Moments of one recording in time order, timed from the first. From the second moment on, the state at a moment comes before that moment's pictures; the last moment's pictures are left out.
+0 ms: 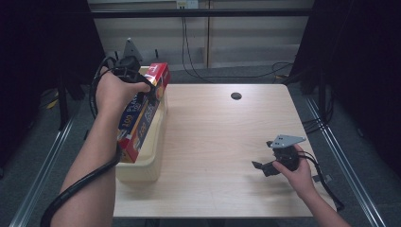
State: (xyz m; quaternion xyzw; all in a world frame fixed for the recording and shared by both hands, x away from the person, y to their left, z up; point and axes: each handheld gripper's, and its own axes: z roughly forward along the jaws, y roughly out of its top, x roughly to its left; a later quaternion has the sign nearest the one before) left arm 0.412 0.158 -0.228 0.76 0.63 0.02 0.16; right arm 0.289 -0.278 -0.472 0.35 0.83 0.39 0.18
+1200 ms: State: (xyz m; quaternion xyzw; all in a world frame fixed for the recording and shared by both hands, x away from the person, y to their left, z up) left arm 0.408 0.174 -0.230 0.75 0.64 0.03 0.16; right arm 0.289 -0.277 -0.471 0.35 0.83 0.39 0.18
